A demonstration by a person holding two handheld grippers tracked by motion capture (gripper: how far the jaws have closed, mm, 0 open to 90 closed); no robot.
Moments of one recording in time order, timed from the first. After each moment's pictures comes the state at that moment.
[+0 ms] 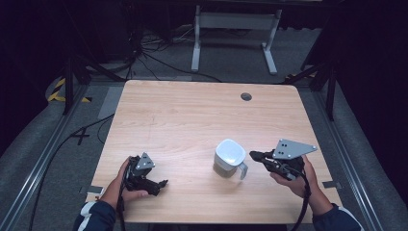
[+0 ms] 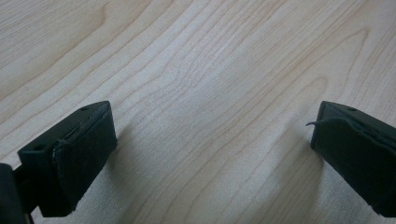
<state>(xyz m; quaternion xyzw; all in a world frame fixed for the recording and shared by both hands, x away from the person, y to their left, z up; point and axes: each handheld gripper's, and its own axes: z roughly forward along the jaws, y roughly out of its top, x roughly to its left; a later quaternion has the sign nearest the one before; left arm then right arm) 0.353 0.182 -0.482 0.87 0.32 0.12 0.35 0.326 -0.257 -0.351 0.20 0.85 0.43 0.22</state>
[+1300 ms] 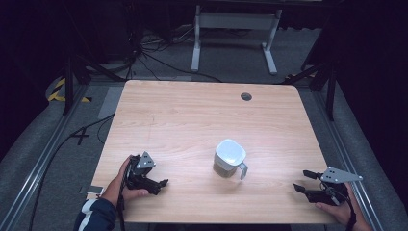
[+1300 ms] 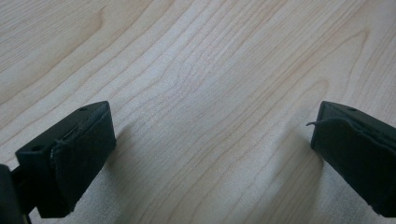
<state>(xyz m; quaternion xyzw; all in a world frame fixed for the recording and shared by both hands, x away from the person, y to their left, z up) 0.356 0.181 -0.482 0.87 0.32 0.12 0.35 0.291 -0.416 -0.456 0.35 0.83 0.38 0.20</state>
